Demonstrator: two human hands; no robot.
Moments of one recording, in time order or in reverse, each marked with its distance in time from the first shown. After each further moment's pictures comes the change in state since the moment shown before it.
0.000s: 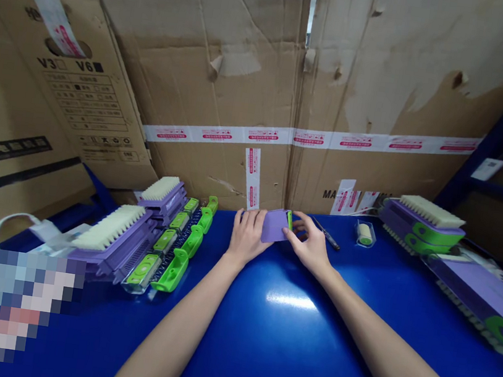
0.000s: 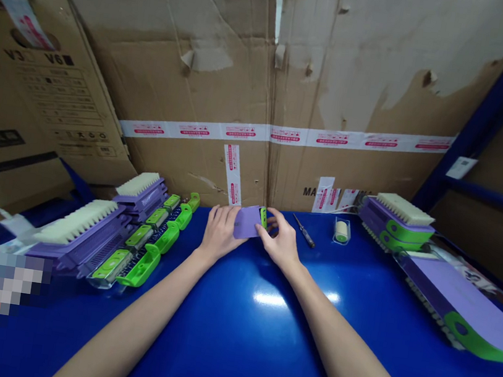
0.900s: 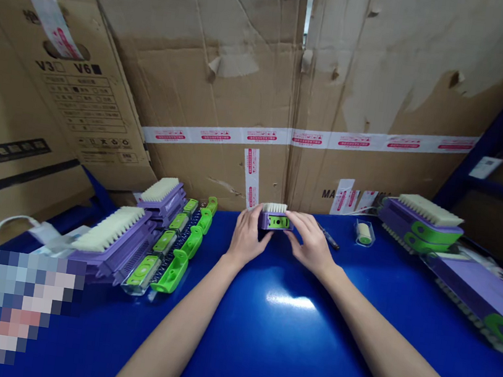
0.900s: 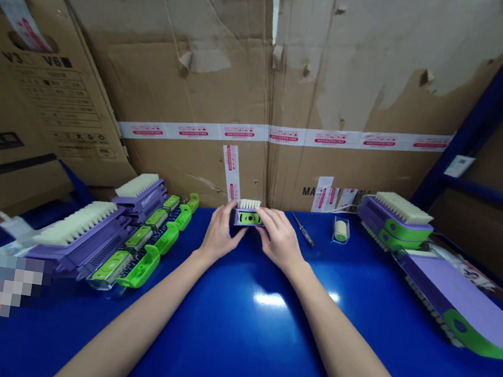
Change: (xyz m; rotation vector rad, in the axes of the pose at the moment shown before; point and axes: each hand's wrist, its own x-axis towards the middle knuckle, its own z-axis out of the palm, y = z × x) left_hand -0.001 -0.003 0.005 -0.246 0.150 -0.001; right_hand 0.006 -0.002 -0.013 -0.292 -0.018 -0.613
